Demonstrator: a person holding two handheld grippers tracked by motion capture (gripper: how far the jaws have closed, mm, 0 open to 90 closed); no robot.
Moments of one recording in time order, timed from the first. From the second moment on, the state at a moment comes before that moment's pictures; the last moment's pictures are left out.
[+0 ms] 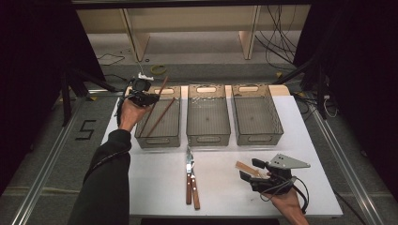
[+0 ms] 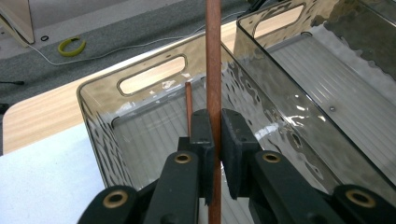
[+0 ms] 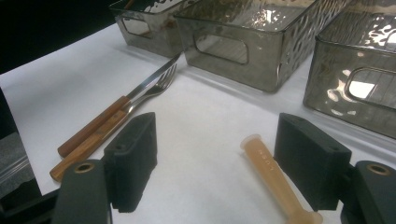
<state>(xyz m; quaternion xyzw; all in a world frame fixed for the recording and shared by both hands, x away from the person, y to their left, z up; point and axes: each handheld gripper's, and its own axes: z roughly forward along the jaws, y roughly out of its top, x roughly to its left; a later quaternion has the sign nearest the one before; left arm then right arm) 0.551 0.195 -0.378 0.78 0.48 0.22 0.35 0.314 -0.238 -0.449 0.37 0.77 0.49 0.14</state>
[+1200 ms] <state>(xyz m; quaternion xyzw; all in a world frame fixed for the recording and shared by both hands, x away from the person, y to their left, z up) 0.482 0.201 -0.379 0.75 0.51 0.14 0.40 0.316 -0.241 -0.448 0.38 0.77 0.49 0.14</state>
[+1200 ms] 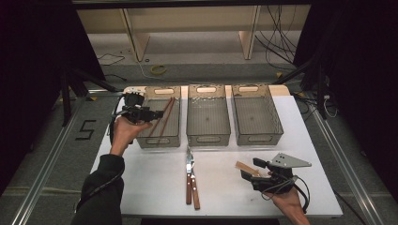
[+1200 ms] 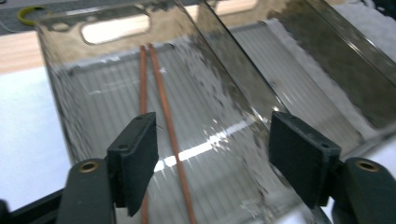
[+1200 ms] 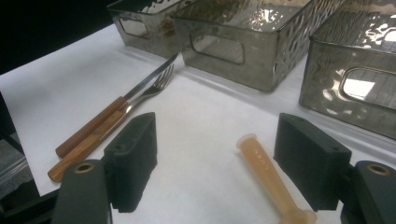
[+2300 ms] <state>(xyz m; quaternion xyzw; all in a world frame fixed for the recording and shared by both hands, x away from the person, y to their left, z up) 0.385 0.188 -0.439 0.75 0.45 0.12 0.46 0.356 -0.241 -0.442 0.35 0.84 0.39 0.12</state>
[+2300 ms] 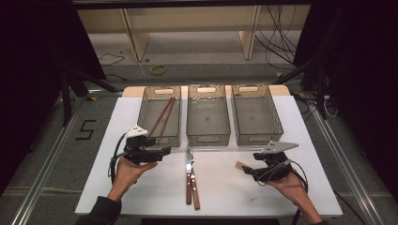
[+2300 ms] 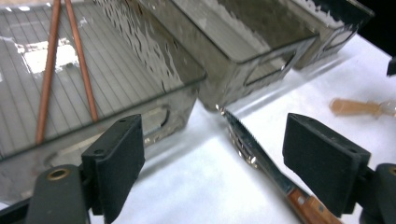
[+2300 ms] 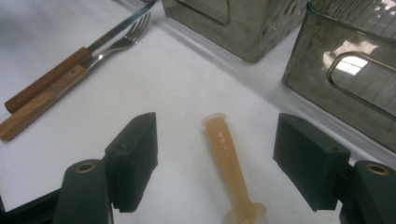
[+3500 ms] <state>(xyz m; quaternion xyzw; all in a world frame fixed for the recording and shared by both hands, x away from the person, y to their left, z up) 0.344 0.181 -0.456 0.75 0.41 0.15 0.49 0.389 -0.228 -0.452 0.31 0.91 0.26 0.08</state>
